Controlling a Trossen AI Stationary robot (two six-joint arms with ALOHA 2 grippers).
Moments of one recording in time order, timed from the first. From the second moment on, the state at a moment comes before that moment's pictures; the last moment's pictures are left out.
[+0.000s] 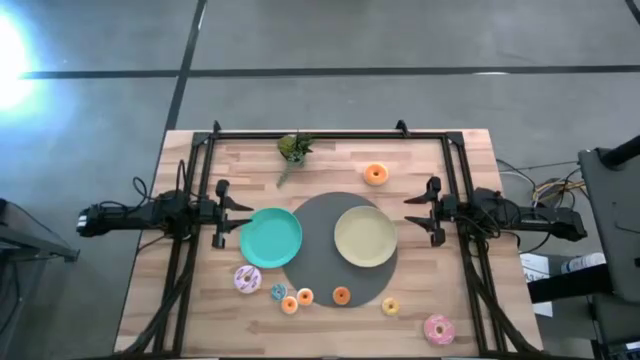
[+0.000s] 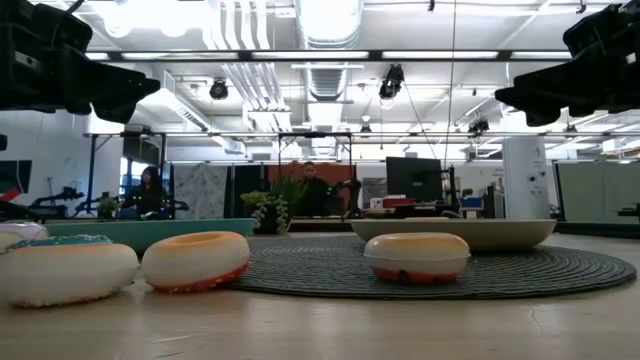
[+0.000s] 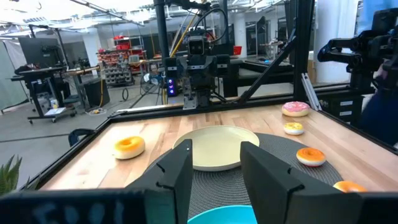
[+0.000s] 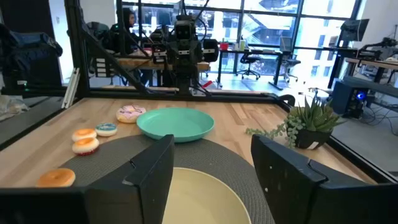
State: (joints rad) left arm 0.01 0.02 0.01 0.02 0.03 0.11; right arm -0.06 0.01 0.01 0.01 -0.02 -0.02
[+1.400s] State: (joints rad) left arm 0.01 0.02 0.01 0.02 0.03 0.11; right arm 0.21 0.69 0.69 -1.02 -0.16 1.08
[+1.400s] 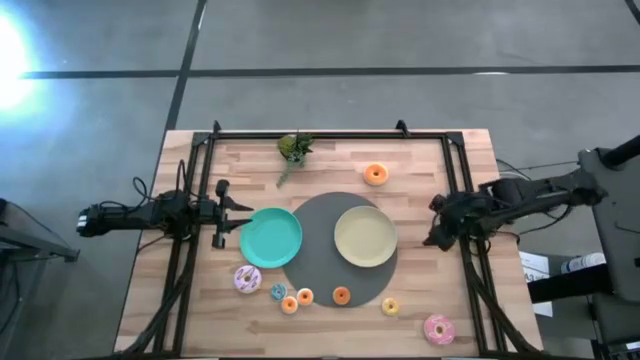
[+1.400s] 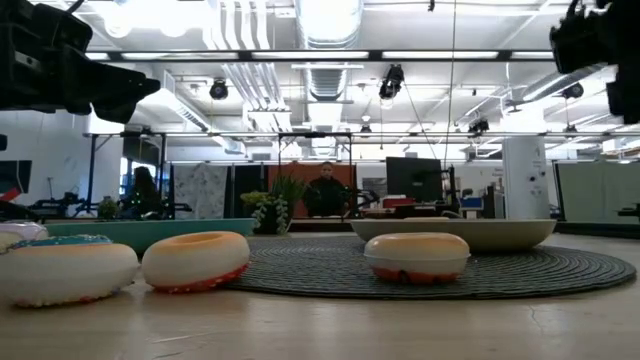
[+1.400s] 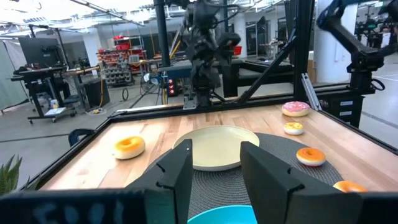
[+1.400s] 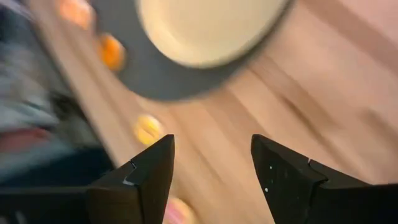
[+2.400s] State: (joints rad) left arm 0.01 0.02 0.01 0.02 0.03 0.11; right arm 1.07 1.46 0.94 -0.80 -0.03 1.00
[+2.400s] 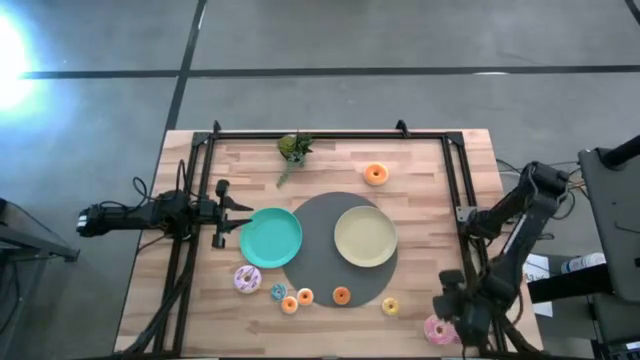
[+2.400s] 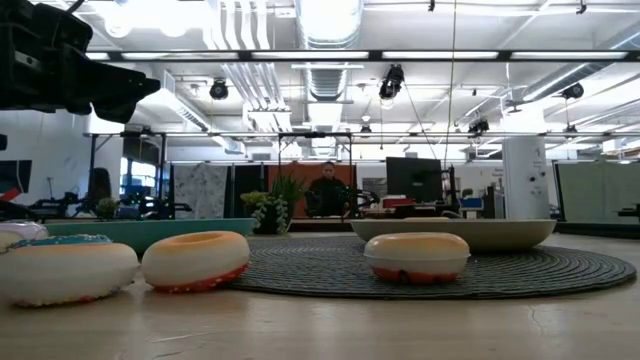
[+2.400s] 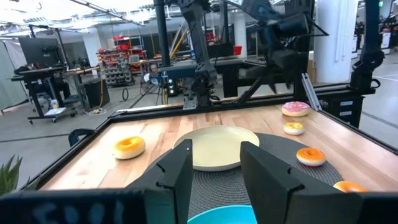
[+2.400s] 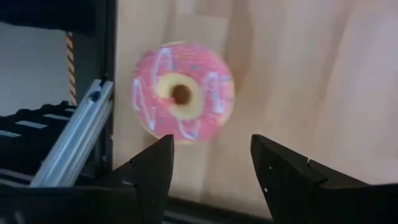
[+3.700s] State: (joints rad) left arm 0.01 0.02 0.01 0.02 0.03 0.11; right arm 0.97 1.57 0.97 -0.93 0.08 1.34
